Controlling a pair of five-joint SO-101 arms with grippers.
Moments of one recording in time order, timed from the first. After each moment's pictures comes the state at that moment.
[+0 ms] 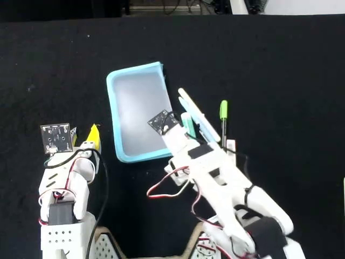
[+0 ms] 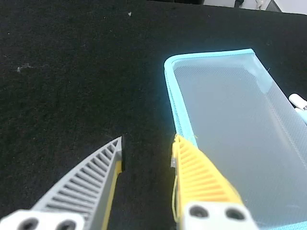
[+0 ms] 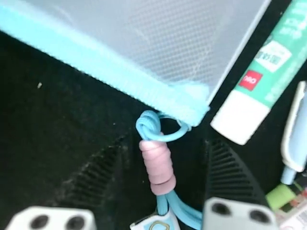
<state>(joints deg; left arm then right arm) -9.1 -103.9 95.3 38.7 1.5 -24.9 -20.2 63.2 45.8 16.1</state>
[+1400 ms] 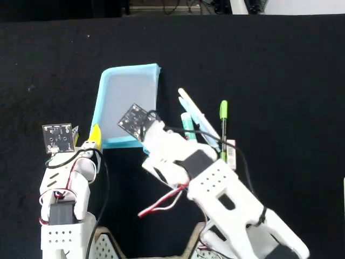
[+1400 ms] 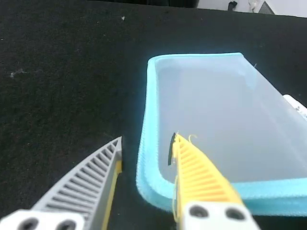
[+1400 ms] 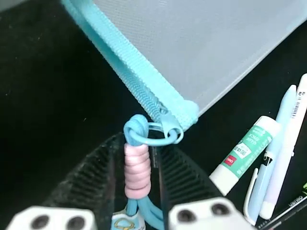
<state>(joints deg) -8.4 -103.9 95.3 37.9 1.5 -37.5 -40.7 55.3 52.3 17.7</state>
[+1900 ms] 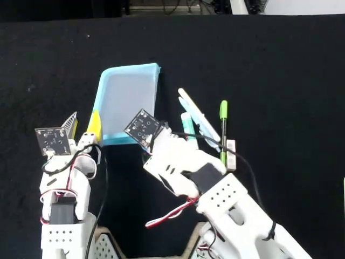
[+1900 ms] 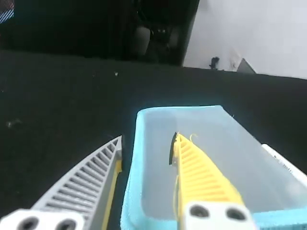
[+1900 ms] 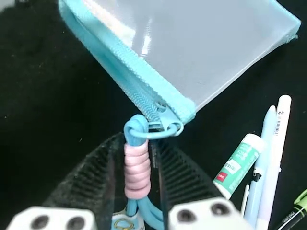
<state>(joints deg) -5.8 -102.6 96.0 25.0 3.5 -37.5 -50.4 62.3 45.8 17.7</state>
